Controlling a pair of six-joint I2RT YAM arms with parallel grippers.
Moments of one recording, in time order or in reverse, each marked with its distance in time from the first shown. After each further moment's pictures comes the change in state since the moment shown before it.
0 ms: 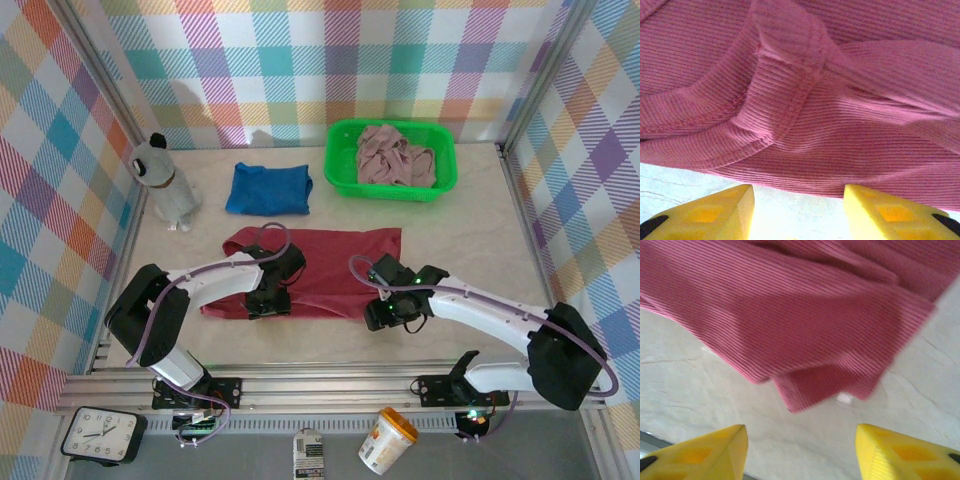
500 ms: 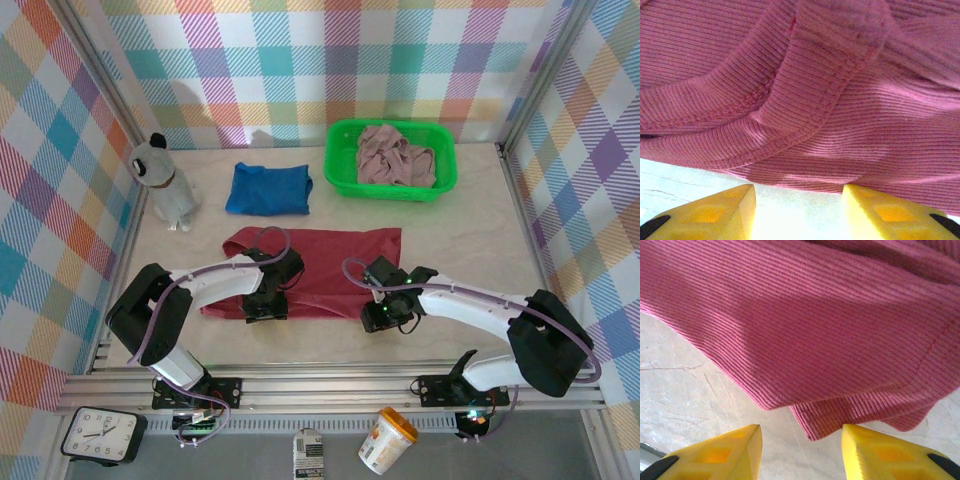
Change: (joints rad) left arm 0.000 0.009 -0.028 -0.002 -0.014 0.001; right arm 0.000 0.083 -0.024 0.070 -0.049 -0.002
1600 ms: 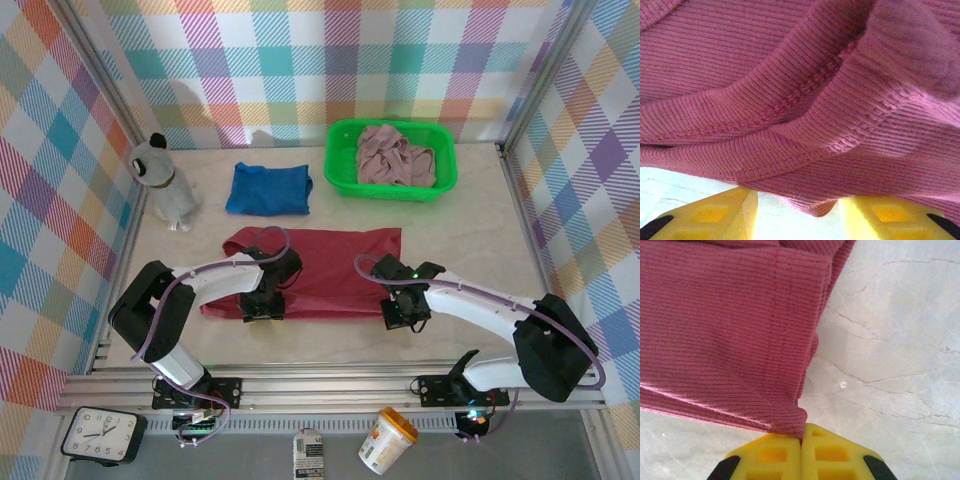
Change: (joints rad) left arm 0.034 0.017 -0.004 -0.011 -0.015 0.049; right arm -0.068 -0.028 0.016 -0.174 0.177 0.061
